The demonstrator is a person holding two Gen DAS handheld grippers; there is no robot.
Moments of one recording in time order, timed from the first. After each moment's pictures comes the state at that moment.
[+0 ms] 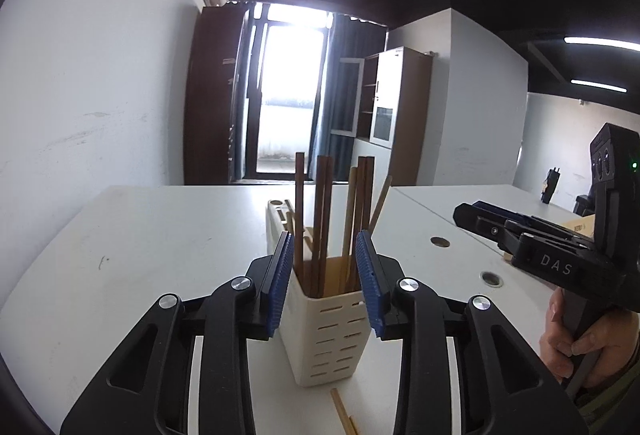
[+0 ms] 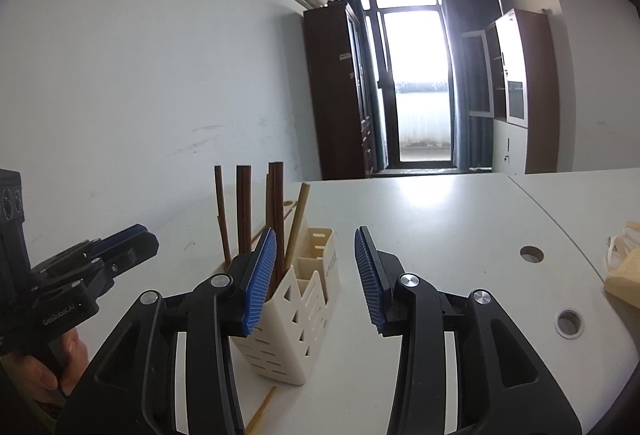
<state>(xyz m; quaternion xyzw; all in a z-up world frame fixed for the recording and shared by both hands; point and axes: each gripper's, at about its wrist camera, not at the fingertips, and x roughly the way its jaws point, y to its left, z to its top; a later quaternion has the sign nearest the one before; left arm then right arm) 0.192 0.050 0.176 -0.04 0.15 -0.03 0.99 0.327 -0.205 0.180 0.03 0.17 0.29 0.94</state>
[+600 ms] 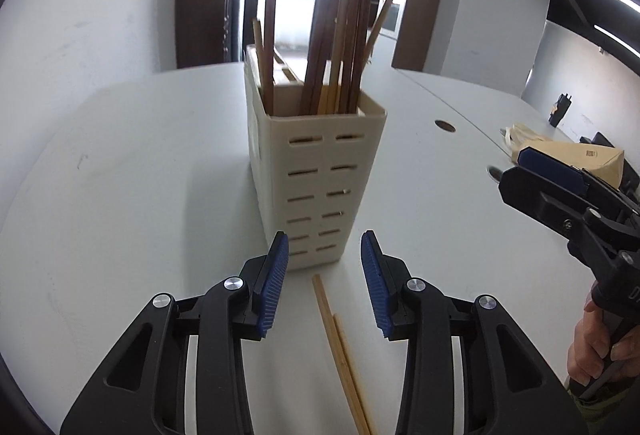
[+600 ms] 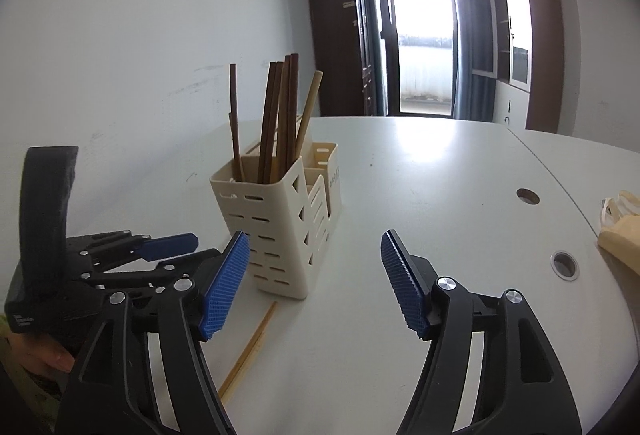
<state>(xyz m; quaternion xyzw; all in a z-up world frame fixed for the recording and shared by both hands) 0.218 0.032 0.098 -0.05 0.37 -0.05 0.93 0.291 -0.207 0.135 -0.01 0.26 0.29 0.92</state>
